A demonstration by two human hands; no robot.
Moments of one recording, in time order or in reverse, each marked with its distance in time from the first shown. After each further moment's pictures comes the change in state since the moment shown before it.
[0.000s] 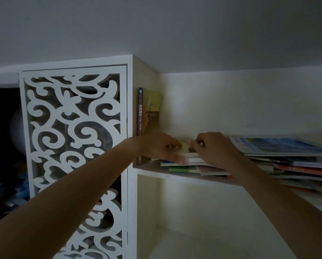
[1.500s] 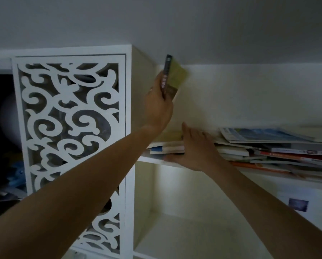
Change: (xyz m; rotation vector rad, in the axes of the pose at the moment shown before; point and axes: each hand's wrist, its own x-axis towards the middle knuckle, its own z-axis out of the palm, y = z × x) left_hand 0.011 0.049 -0.026 -0.741 1.251 -0.087; right_hand -0.035 -0.037 0.028 -0.191 -0.038 0.010
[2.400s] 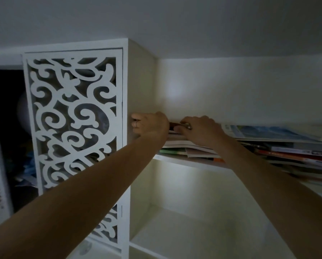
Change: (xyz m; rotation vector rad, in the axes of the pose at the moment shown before) left_hand -0.041 -0.023 0.024 0.377 0.121 -0.812; right_hand 0.042 0.042 -0.022 0.133 -0.016 -0.124
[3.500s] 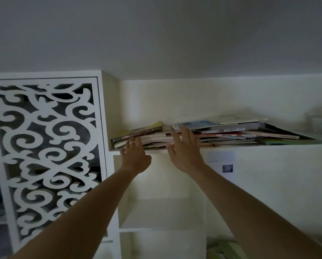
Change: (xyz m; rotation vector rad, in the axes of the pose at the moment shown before) left_hand -0.103 -0.064 -0.084 0.562 -0.431 0.715; right_hand -0.182 -0.074 -0.031 -0.177 0.278 0.323
